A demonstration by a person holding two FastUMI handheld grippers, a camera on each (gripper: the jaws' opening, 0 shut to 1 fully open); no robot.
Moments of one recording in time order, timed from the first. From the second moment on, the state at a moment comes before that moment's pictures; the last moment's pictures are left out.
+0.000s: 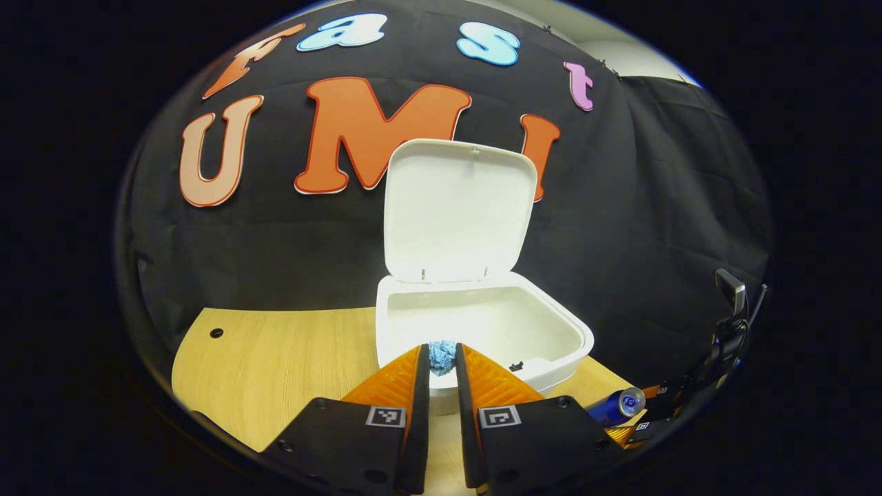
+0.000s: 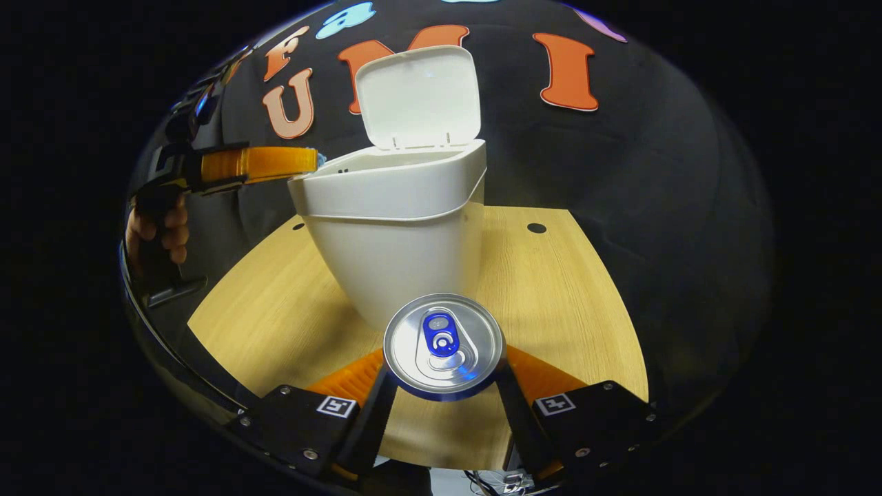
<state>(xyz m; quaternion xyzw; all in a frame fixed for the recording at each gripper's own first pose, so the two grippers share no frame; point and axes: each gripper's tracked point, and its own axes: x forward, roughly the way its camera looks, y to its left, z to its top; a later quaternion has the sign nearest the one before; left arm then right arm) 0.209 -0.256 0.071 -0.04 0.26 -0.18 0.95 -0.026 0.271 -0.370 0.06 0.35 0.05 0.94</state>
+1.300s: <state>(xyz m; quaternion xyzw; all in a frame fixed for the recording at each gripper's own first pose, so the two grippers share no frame) 0.215 -0.241 0.081 0.01 0.23 -0.26 0.94 0.022 0.252 -0.249 0.03 0.26 -0.04 0.97</state>
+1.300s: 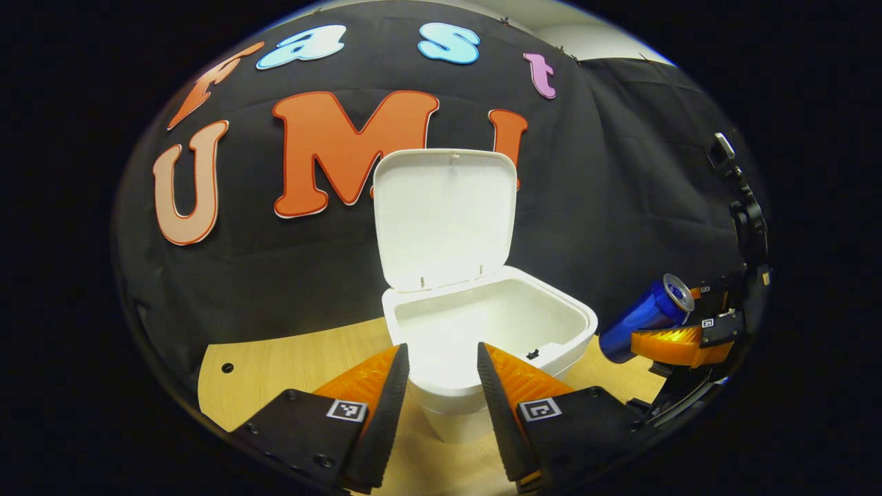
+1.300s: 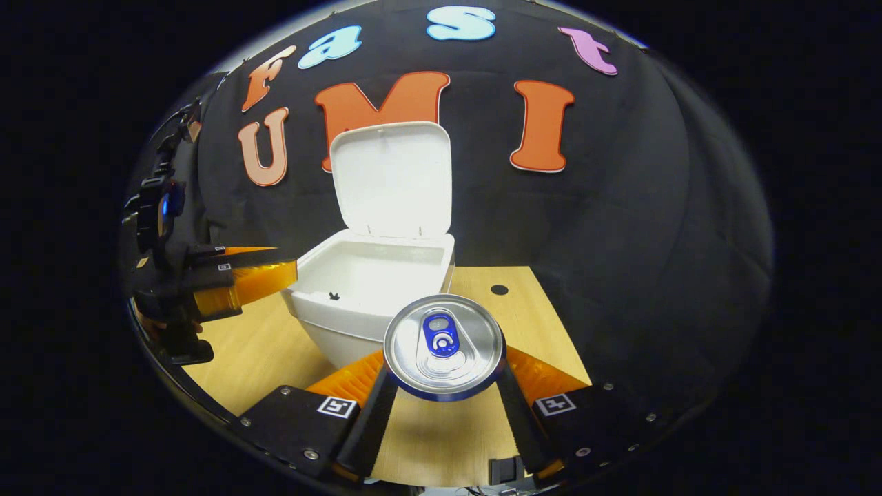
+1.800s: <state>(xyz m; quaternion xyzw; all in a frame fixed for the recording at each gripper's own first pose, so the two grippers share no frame) 0.213 -0.201 0.081 0.01 0.24 -0.23 0.94 0.051 0.266 -0.189 0.02 0.20 -0.03 0.98</state>
